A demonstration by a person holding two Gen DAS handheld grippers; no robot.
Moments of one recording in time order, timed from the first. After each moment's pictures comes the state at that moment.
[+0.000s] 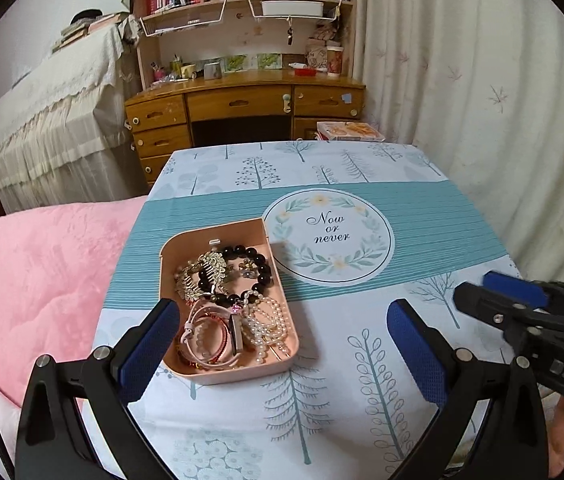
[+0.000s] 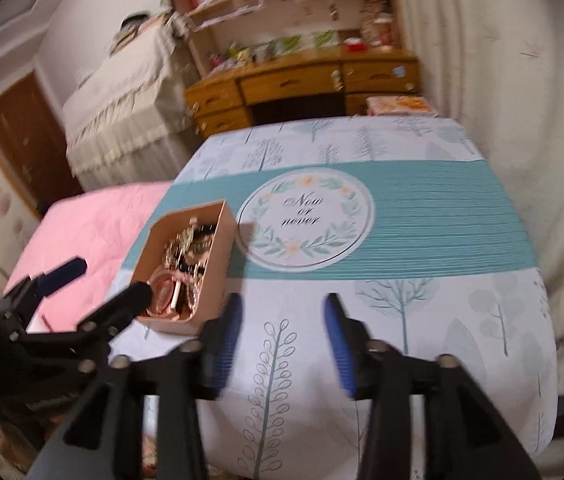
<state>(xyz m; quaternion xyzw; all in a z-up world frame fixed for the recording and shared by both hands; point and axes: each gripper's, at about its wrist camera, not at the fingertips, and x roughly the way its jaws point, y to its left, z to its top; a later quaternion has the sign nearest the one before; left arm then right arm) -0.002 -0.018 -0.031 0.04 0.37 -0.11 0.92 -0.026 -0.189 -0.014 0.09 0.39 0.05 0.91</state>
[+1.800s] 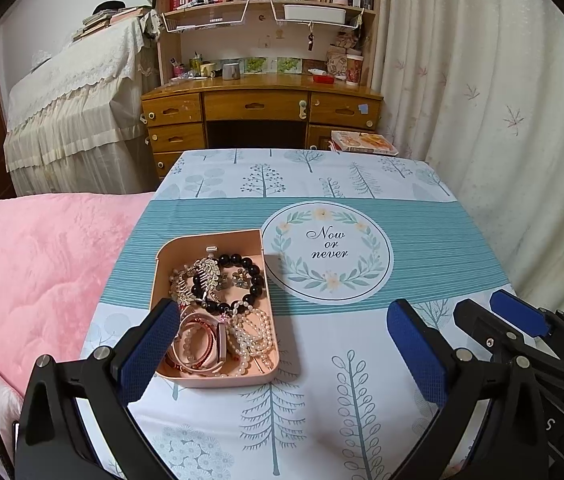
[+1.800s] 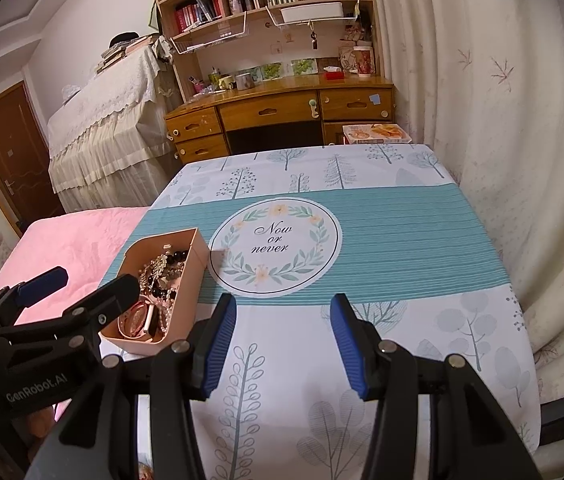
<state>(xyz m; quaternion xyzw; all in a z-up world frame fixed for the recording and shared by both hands) 0.002 -0.028 -0.017 0.00 0.37 -0.08 0.93 -0.026 -0.198 -0.015 0.07 0.36 0.02 0.93</state>
